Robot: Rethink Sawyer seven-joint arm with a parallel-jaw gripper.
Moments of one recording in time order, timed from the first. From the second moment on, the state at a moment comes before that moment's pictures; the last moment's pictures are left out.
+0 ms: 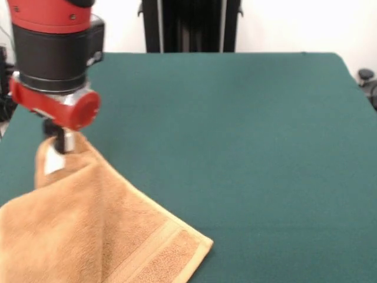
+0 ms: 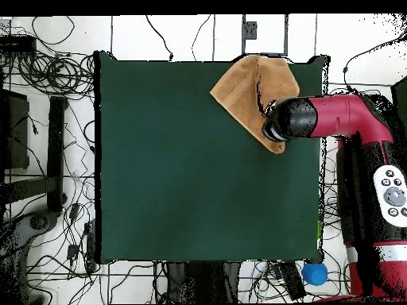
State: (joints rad) arm -0.72 -0.49 0.67 1.19 -0.90 0.97 2.38
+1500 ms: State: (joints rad) arm -0.58 -0.49 0.45 1.14 -1.01 0.97 2.38
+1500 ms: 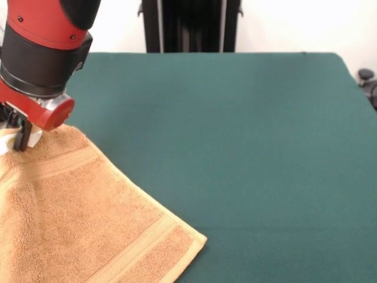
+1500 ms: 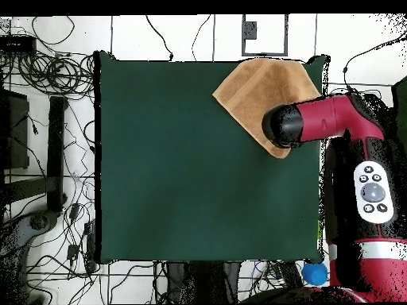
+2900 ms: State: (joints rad) arm -0.62 -0.49 0.32 1.19 -0.67 1.04 2.38
